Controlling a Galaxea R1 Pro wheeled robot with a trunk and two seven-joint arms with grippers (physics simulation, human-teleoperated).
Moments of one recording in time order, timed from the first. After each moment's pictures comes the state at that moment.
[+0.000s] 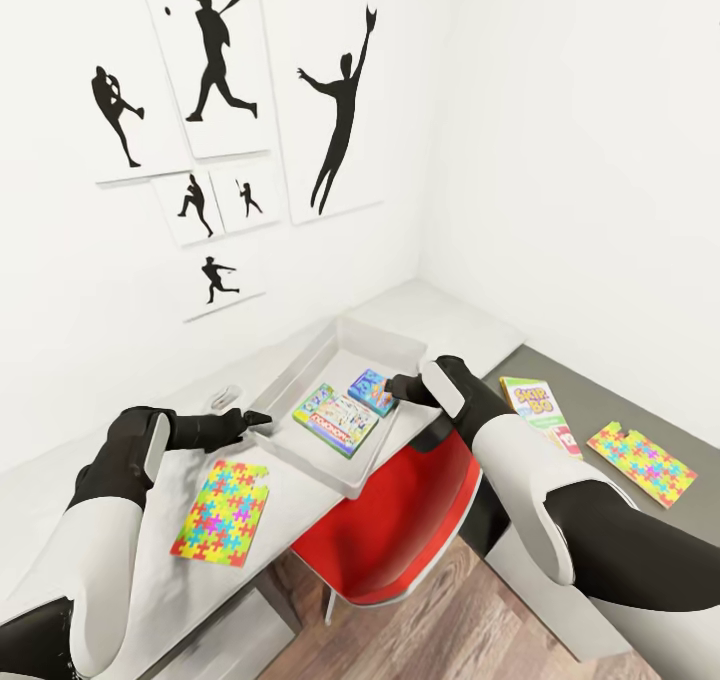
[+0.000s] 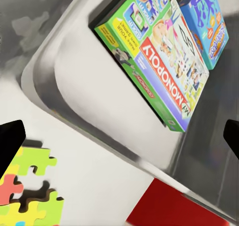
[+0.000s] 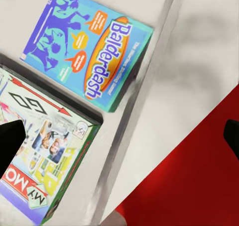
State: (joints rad) left arm -0.87 0.08 0.38 -0.83 -0.07 1.04 -0.68; right arm -1.18 0.15 0.20 -0.41 -0.59 0.66 -0.29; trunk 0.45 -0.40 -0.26
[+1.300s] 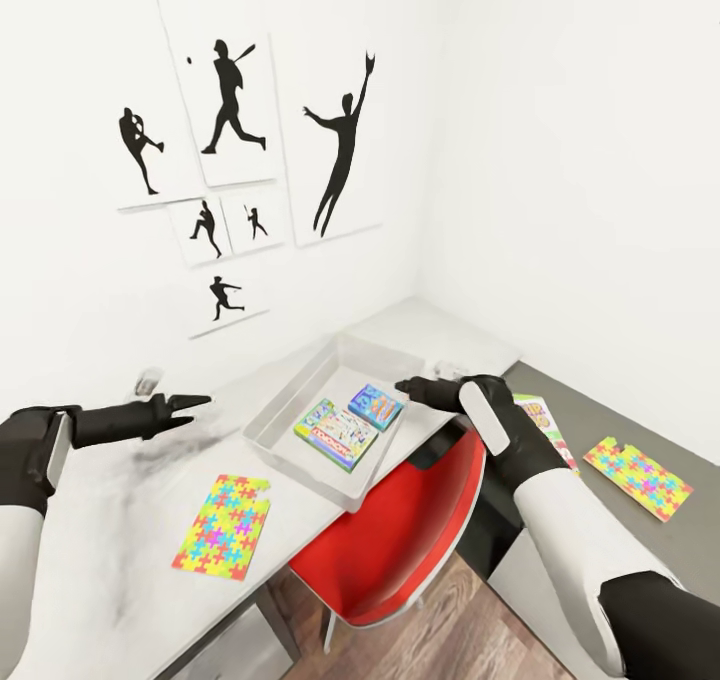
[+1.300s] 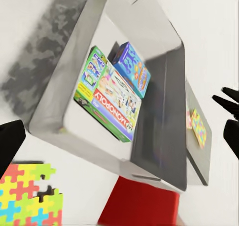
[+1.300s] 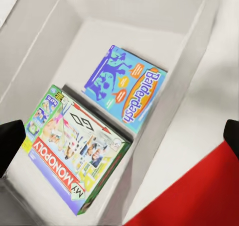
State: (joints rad) left arm -0.85 0.34 0.39 -0.85 -0.07 1.04 -1.16; right arm -0.95 0.02 0.19 -0.85 -0.62 0.73 -0.11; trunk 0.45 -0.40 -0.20
